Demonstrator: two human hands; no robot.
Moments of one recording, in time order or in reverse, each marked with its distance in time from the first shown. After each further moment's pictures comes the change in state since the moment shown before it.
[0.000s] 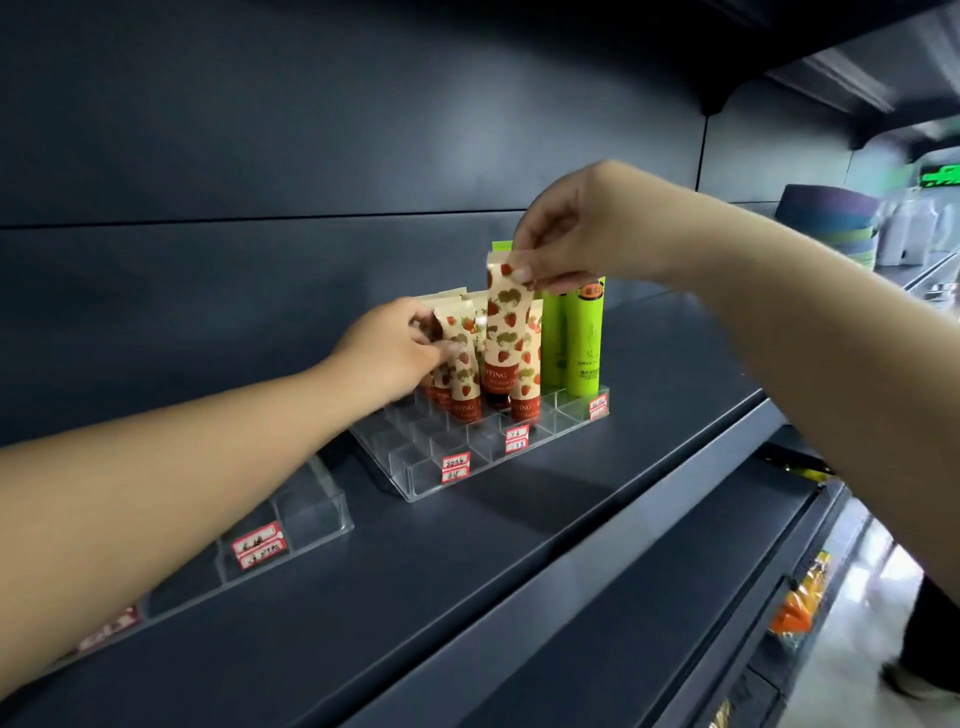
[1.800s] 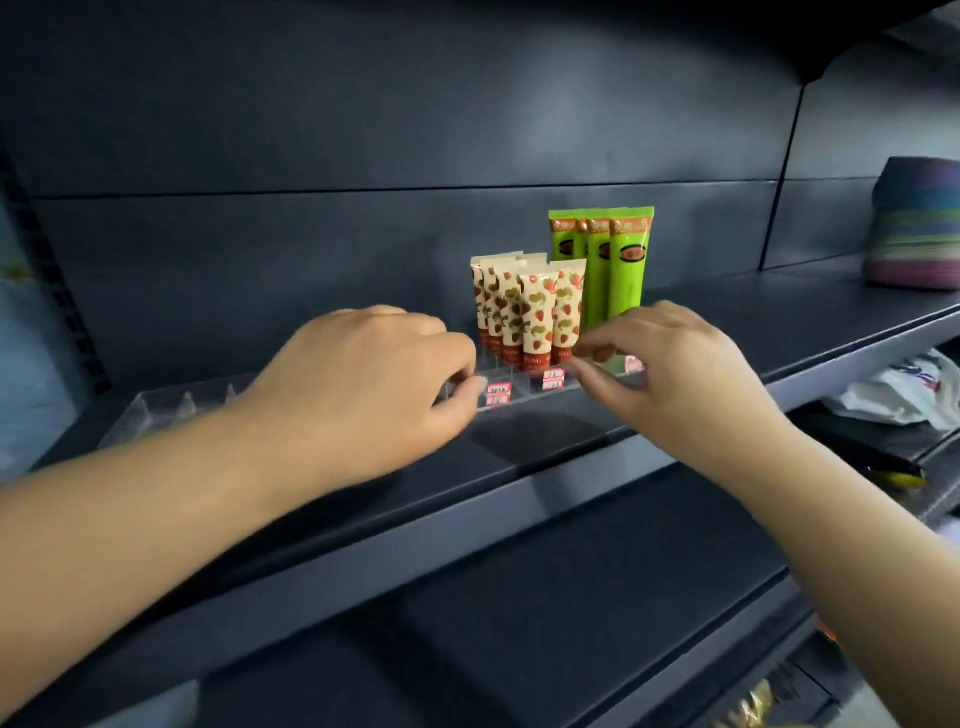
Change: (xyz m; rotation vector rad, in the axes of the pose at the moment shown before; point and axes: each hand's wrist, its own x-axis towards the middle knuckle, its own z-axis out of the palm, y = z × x) left_hand -0.153 0.031 -0.041 0.890 0.174 0.570; right_hand -0.108 0.037 0.069 -0.430 0.447 -0.451
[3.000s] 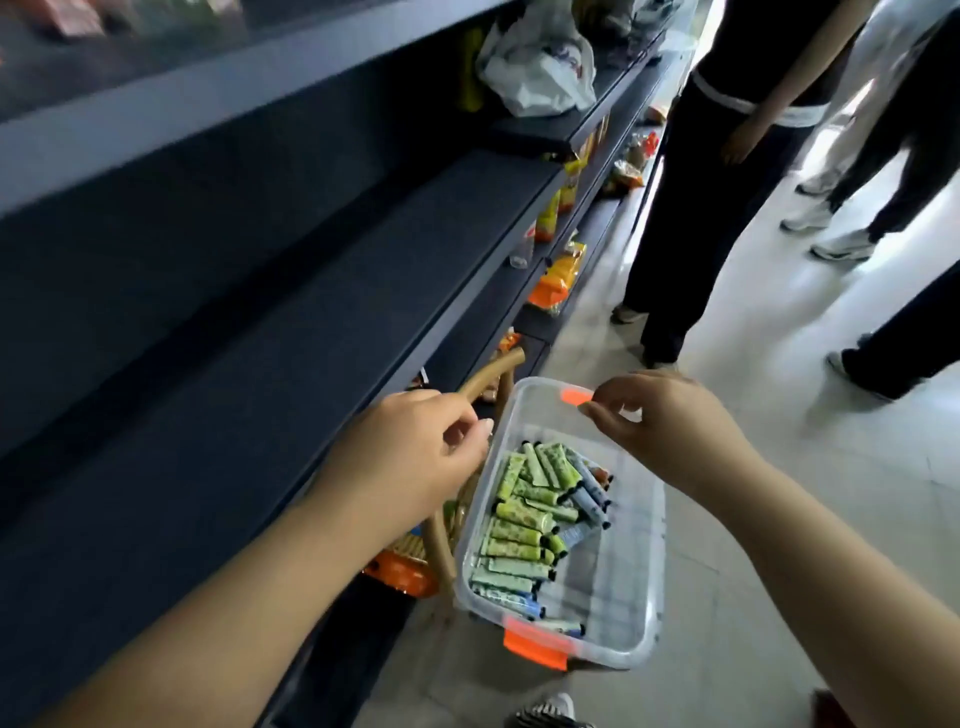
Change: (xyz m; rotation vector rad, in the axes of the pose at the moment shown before) left_hand -0.119 0.225 0.107 -0.901 -0.567 0.035; right_hand -0.321 -0.042 -0.101 -0.208 -0.535 0.967
